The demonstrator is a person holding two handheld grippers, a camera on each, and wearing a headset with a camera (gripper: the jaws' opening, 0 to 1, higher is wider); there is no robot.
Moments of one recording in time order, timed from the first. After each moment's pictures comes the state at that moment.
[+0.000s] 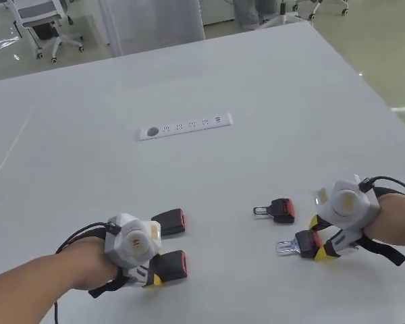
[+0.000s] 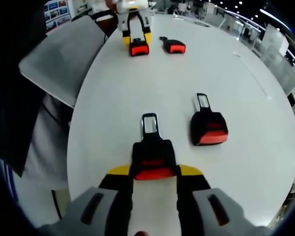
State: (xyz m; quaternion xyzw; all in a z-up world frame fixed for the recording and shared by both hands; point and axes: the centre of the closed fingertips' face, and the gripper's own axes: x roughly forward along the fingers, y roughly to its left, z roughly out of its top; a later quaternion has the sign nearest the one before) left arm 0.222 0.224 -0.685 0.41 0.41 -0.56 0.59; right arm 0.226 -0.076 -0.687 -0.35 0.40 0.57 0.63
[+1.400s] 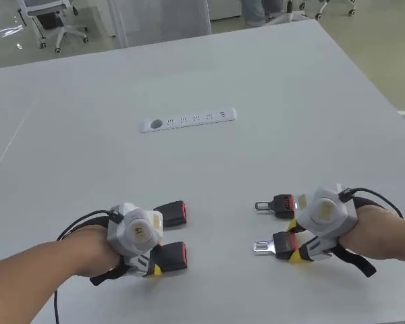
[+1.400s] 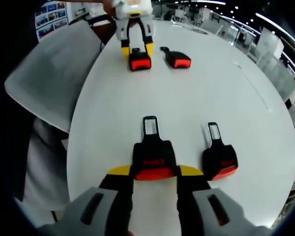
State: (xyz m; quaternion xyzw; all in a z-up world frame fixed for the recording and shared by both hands) left arm 0.221 0.224 -0.684 0.41 0.41 -0.56 0.59; right arm 0.220 -0.017 -0.685 -0.34 0.37 0.56 0.66
